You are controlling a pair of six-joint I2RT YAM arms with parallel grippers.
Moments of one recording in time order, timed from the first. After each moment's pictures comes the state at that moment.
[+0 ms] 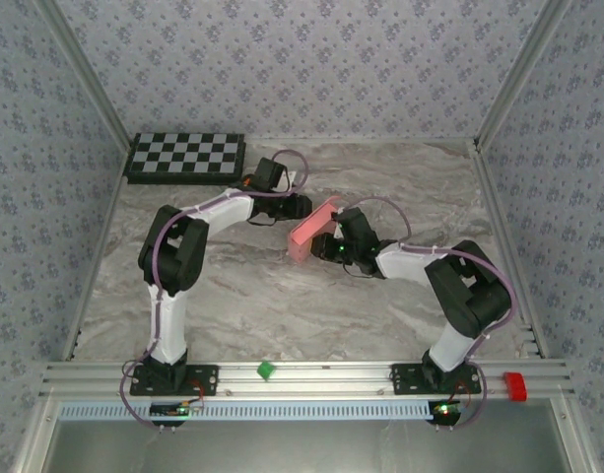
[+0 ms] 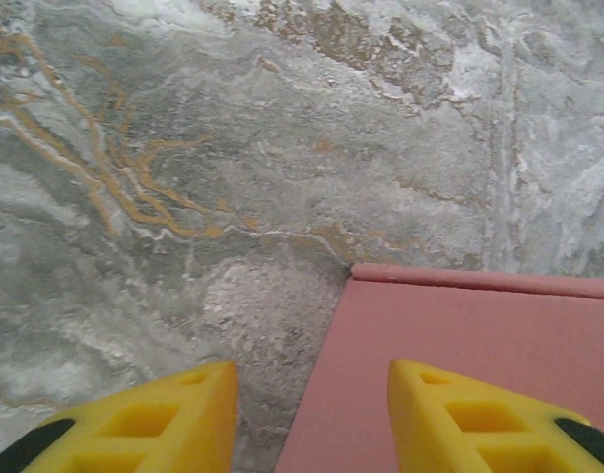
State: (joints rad) left arm -0.51 2.06 1.49 -0.31 0.40 -0.47; right arm 0.59 1.67 0.79 0.17 -0.23 0.73
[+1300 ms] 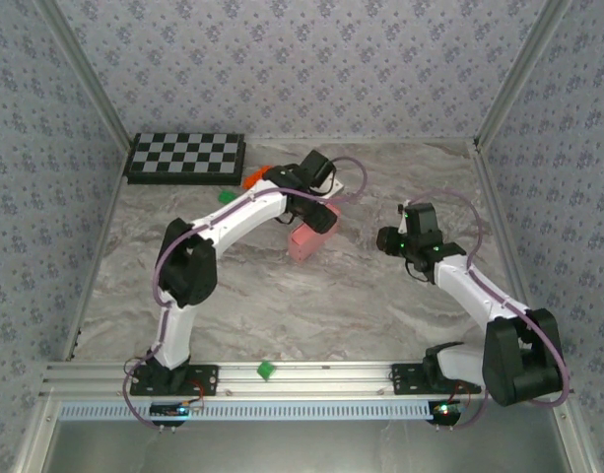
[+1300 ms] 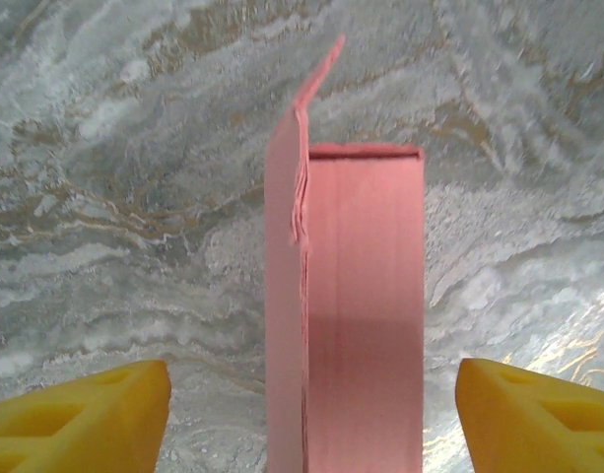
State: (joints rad) left arm -0.76 2.07 1.89 -0.90 -0.05 0.09; right arm 0.23 1.23 0.69 -0.25 -0.07 0.38
